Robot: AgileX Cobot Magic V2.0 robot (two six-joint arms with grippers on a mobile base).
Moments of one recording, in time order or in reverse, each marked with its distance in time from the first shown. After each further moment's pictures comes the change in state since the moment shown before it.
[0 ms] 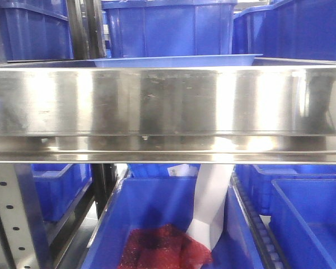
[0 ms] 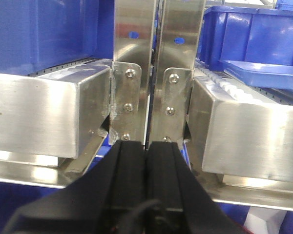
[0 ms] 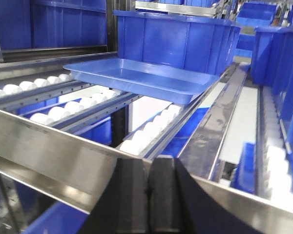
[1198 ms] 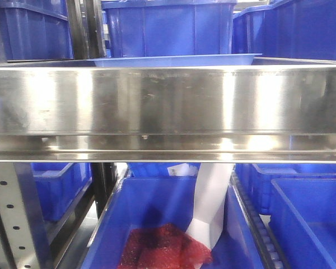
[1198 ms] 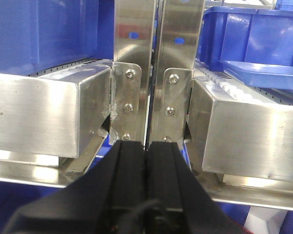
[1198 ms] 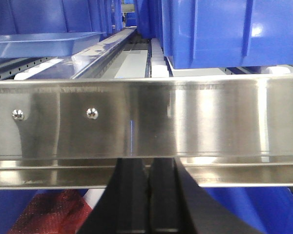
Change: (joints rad) left arm 0.000 0.000 0.000 0.000 -0.003 0.000; right arm -0.439 -0.223 0.302 0.161 -0.052 -0.096
